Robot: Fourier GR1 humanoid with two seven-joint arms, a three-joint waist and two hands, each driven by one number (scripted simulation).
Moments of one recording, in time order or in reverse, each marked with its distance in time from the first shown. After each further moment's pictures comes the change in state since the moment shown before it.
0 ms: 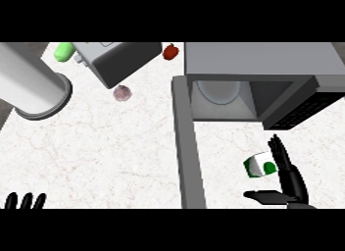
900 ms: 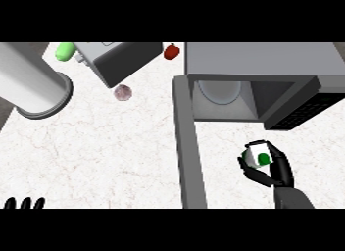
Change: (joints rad) left arm 0.021 0.008 0.006 0.019 0.012 -0.022 -0.039; right arm -0.147 0.035 -0.040 0.148 0.006 -0.148 -0.031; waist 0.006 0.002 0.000
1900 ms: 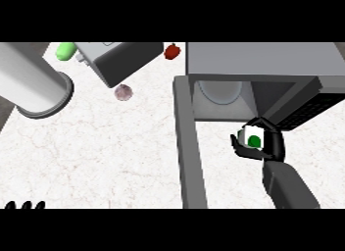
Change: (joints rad) left arm 0.022 0.009 -0.008 -0.006 0.012 -0.020 -0.008; right arm -0.185 0.030 -0.104 0.061 -0.080 -0.072 -0.012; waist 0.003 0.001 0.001
